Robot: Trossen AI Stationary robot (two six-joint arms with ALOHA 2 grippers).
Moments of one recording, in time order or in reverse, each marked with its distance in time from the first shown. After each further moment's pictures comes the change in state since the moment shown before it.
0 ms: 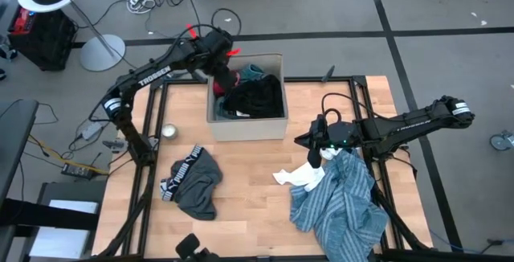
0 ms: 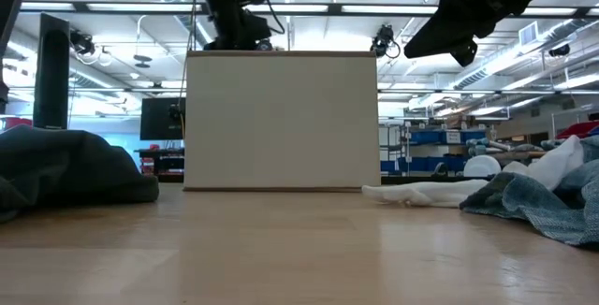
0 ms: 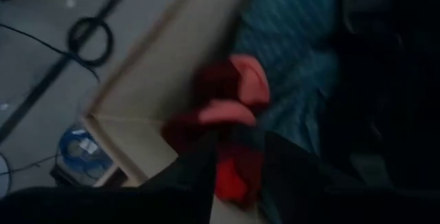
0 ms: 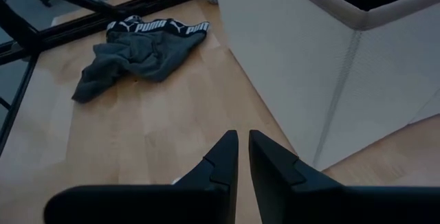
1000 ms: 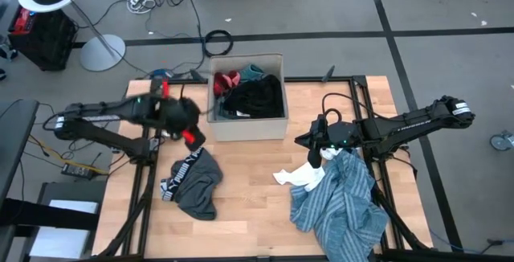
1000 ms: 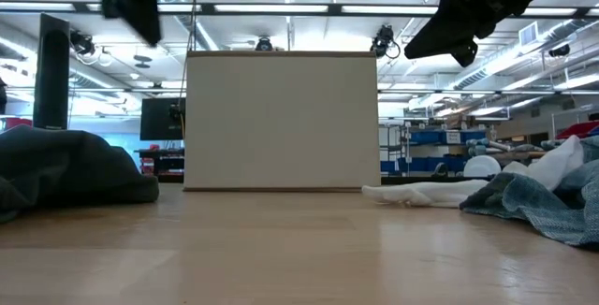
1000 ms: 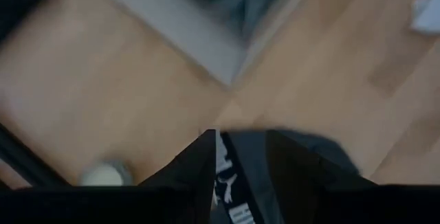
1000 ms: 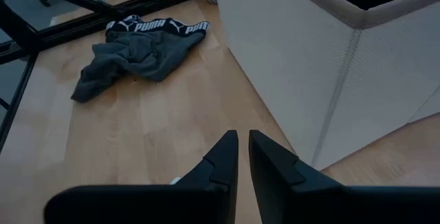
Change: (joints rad) left arm -0.614 -0.583 -0.532 -0.182 -0.088 -0.620; right arm 0.000 0.000 0.000 -0.003 0.003 0.002
